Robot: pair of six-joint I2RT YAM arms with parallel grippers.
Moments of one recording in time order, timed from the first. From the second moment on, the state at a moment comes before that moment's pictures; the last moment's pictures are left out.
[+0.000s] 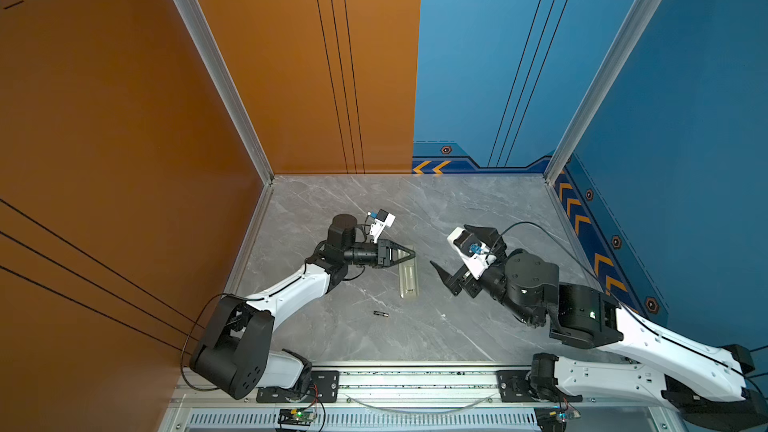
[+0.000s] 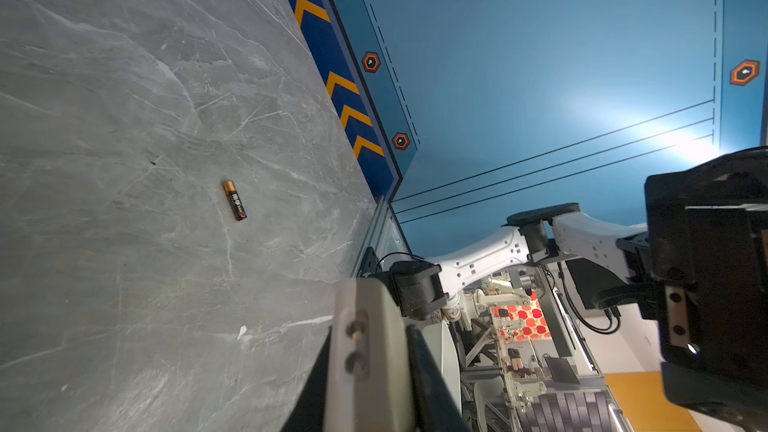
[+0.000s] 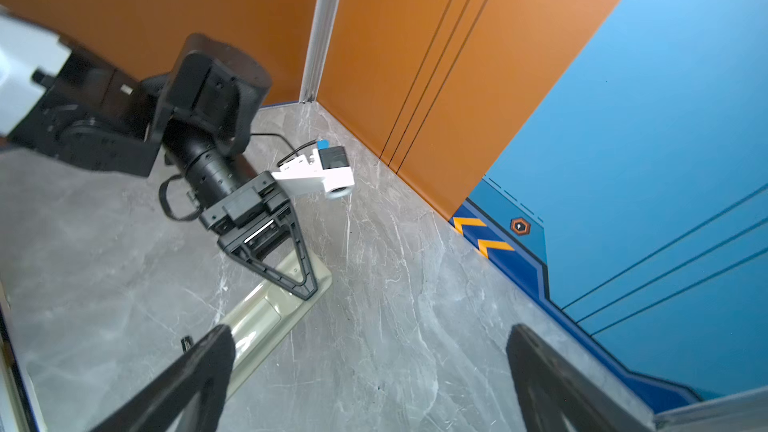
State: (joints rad) left arm -0.43 1.38 0.75 0.28 1.00 -0.84; right arm 1.15 0.93 1.17 -0.55 0.53 -0.12
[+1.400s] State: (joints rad) left arm -0.37 1.22 0.83 -0.37 0.53 -0.71; right arm 0.95 1.35 1.05 -0.42 -0.15 0.50
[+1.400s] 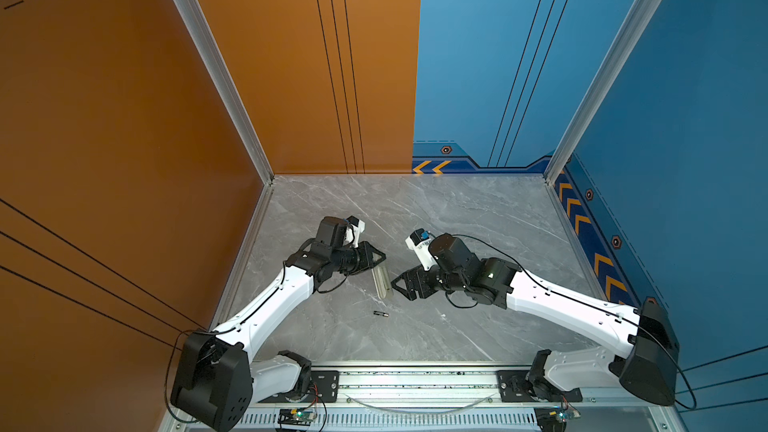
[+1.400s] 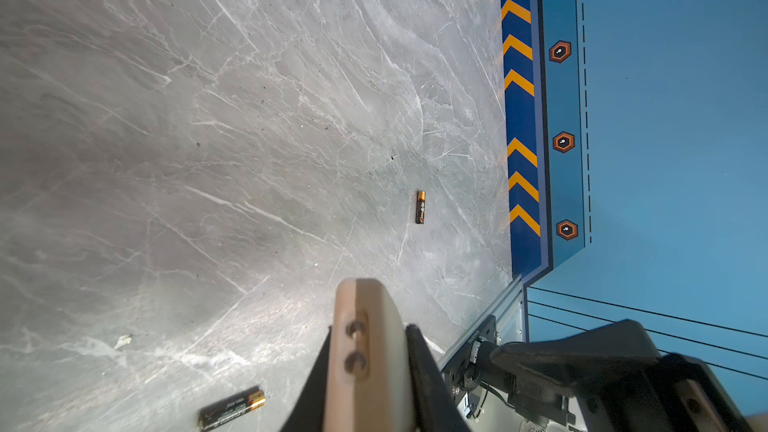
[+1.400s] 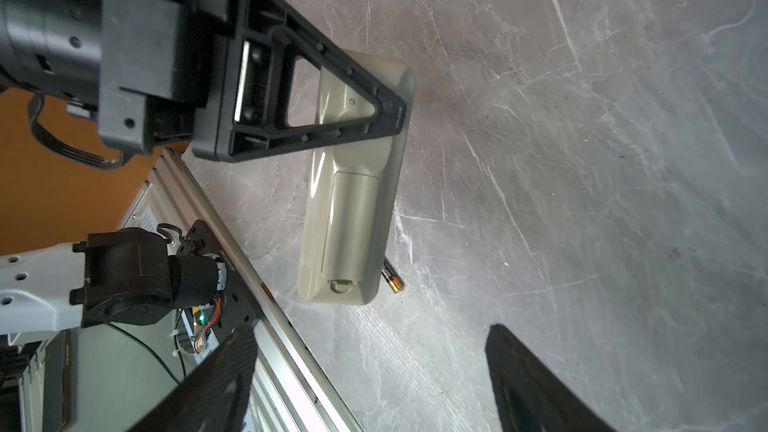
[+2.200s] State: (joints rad) left arm -0.40 1.24 0.83 -0.37 0.52 -0.68; right arm 0.95 1.53 1.06 -0.33 -0.27 0.53
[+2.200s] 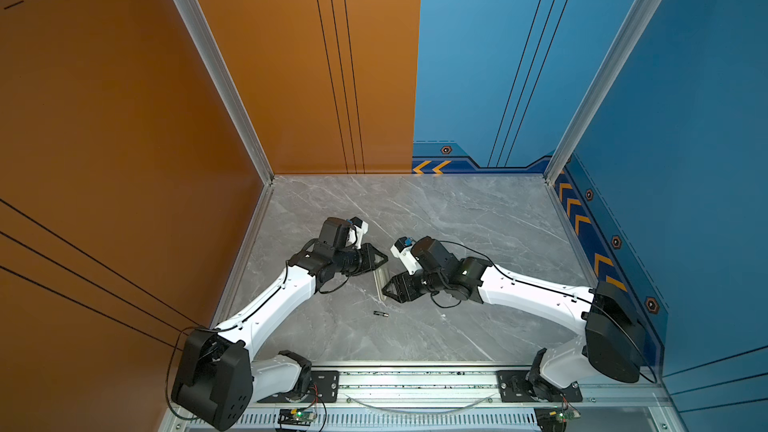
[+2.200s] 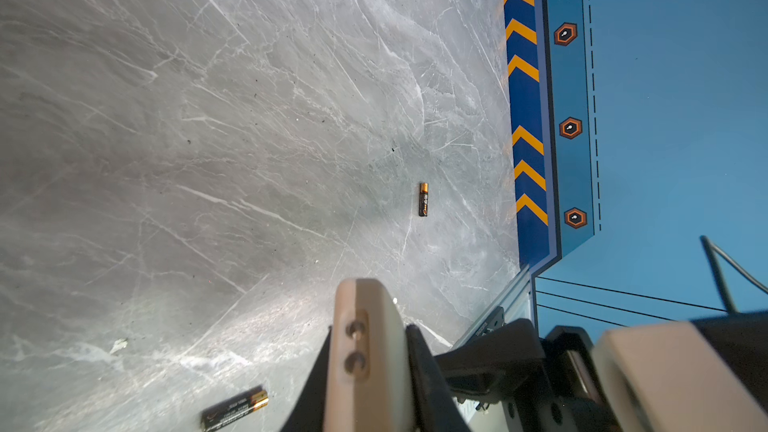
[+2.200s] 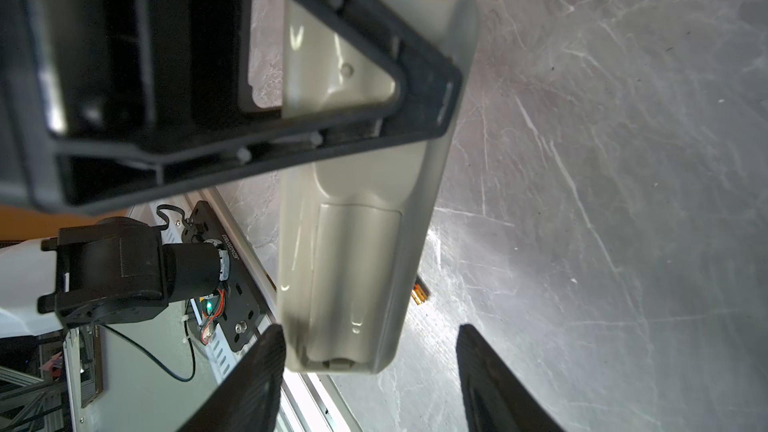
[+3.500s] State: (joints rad) left arm -0.41 1.26 0.83 -0.37 0.50 -0.64; right arm 0.94 1.56 1.06 -0.29 -0.33 0.57
